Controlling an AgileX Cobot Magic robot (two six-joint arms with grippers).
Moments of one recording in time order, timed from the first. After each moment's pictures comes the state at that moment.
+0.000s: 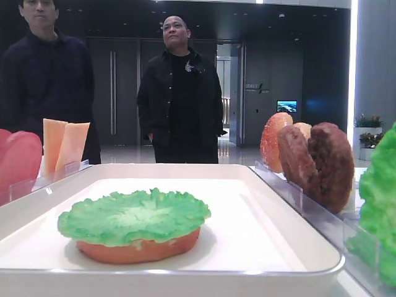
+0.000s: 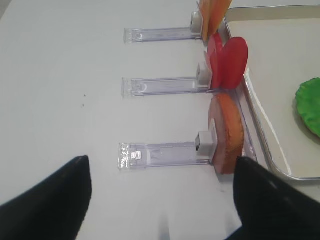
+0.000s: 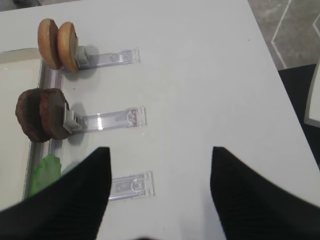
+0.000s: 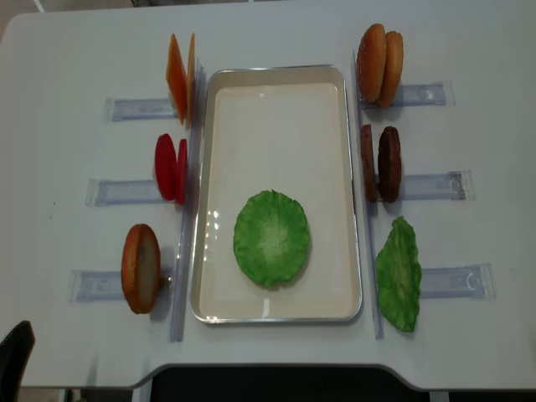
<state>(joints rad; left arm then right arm) 0.00 -0.01 -0.48 0.01 1.11 0.02 0.06 0.48 -0.93 -0.04 1.22 0.13</state>
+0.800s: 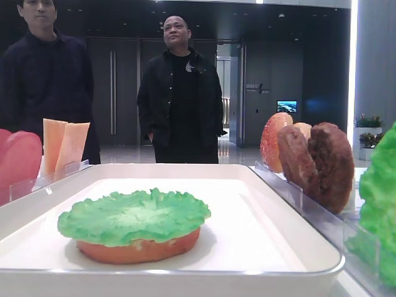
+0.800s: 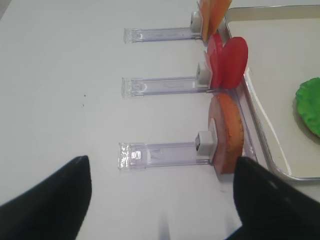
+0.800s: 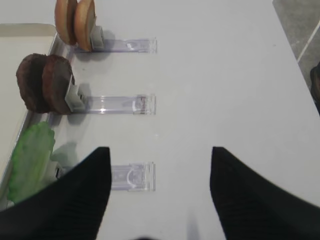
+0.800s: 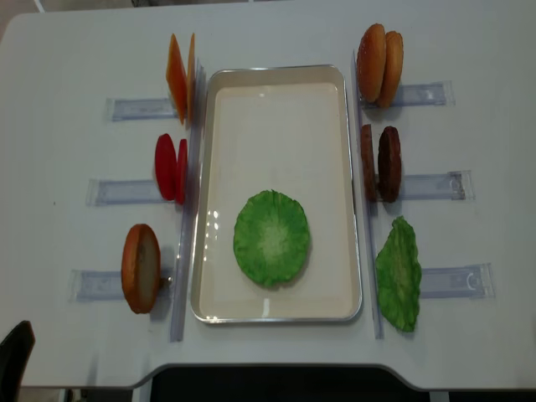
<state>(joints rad) 0.00 -0.01 -0.48 0.01 1.11 0.02 0.06 0.17 -0.58 0.02 1.05 -0.01</state>
